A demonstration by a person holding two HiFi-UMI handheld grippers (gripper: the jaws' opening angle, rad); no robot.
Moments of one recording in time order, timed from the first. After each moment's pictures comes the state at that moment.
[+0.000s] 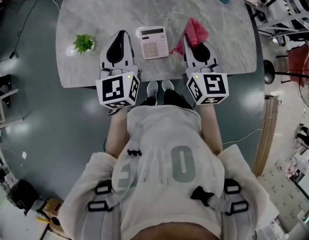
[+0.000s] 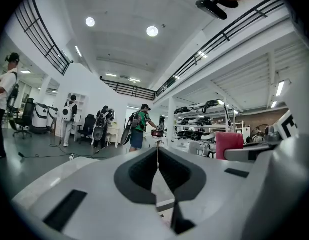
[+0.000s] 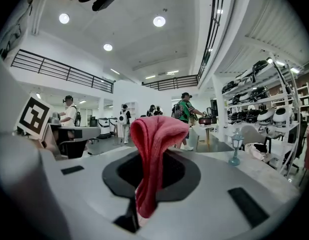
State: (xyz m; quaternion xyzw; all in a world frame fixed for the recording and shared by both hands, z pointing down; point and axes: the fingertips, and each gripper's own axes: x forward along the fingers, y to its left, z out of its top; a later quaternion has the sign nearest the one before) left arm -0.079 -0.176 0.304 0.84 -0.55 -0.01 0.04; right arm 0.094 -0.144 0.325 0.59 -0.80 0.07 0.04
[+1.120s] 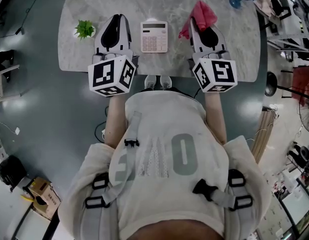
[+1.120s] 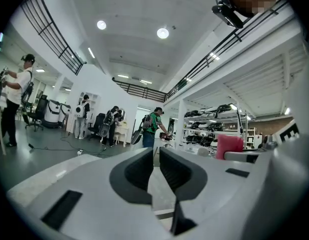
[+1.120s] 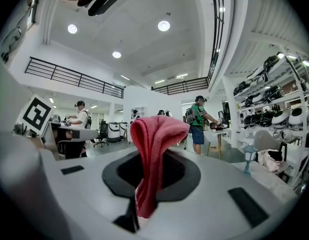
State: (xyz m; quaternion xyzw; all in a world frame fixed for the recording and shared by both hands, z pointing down) left arm -0.071 -0.193 0.287 0.80 -0.59 -0.04 0.07; right arm 0.120 -0.187 0.302 0.54 -0.84 0.05 0.02
